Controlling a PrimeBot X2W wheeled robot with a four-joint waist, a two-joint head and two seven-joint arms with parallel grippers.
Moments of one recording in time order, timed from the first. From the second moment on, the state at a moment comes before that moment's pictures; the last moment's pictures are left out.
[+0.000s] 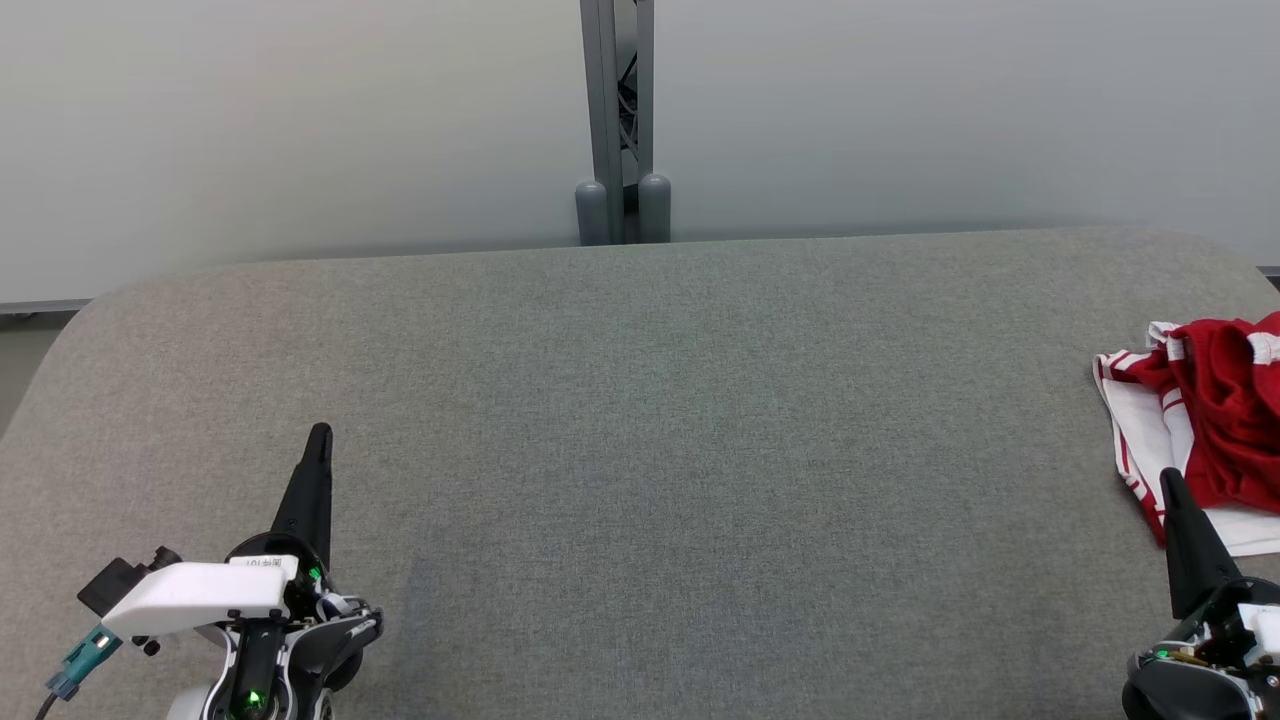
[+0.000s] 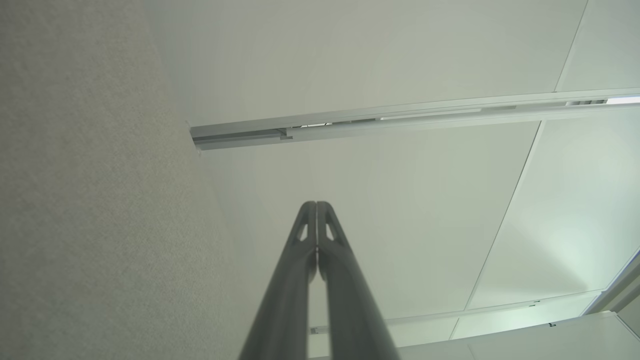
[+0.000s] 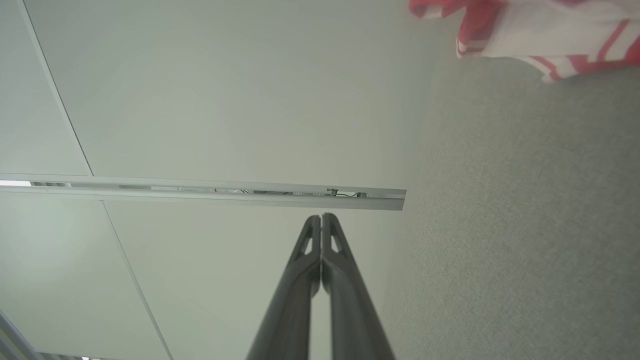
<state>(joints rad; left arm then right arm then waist) -0.17 0.05 0.00 0.30 -1.63 -0.13 0.07 -0.05 -0.05 -0.21 0.20 1.61 0.13 0.14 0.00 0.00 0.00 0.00</state>
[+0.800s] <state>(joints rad) -0.17 0.05 0.00 0.30 -1.63 -0.13 0.08 -0.05 -0.05 -0.21 0.20 1.61 0.13 0.14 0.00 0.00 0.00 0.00</state>
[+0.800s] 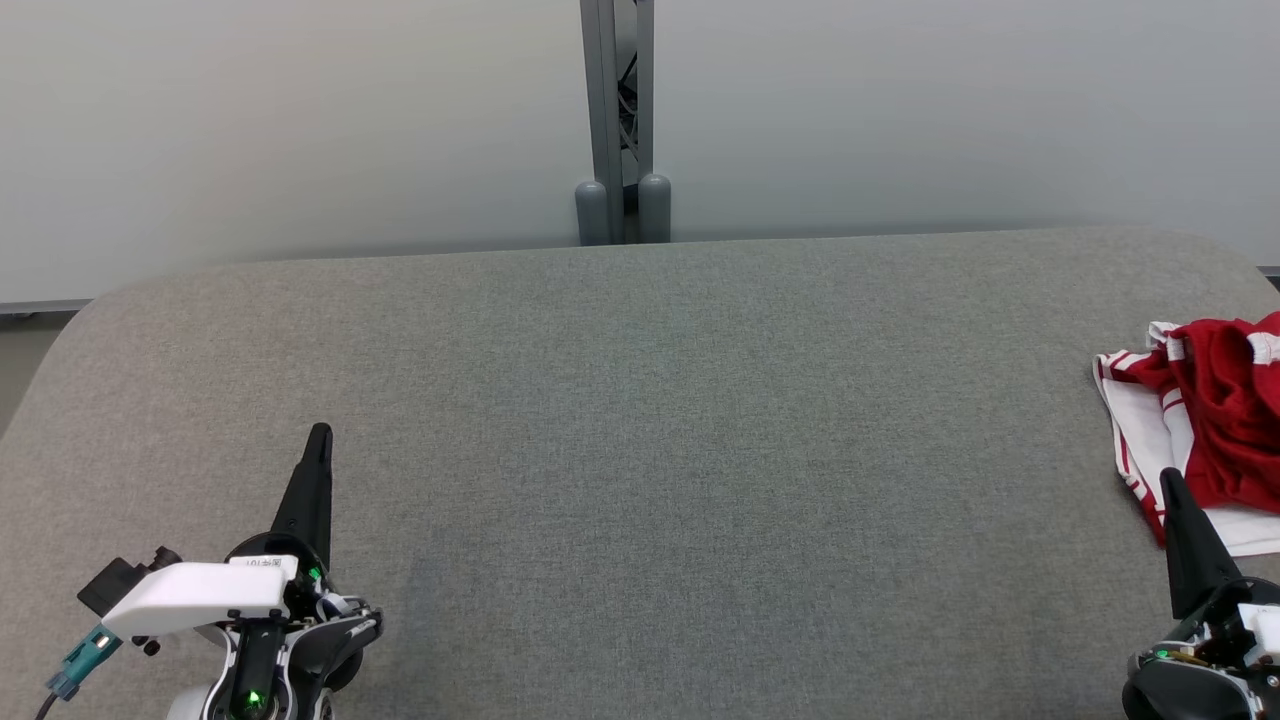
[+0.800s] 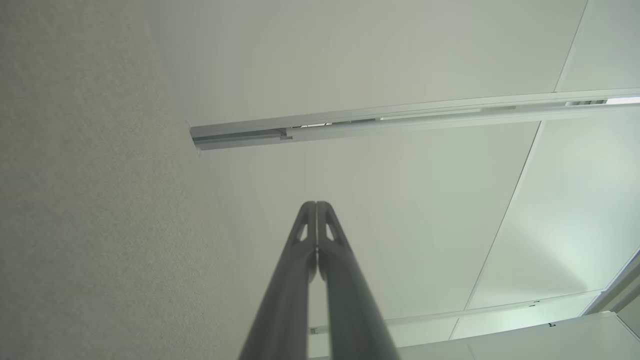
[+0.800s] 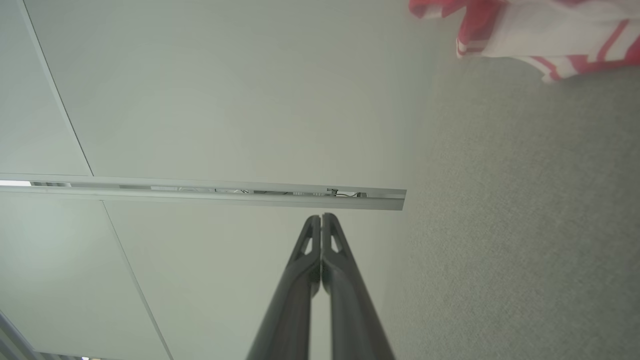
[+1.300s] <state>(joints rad) -0.17 0.05 0.01 0.30 -1.63 -0.13 0.08 -0.05 -0.05 -0.21 0.20 1.61 0.13 0.14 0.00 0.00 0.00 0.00</state>
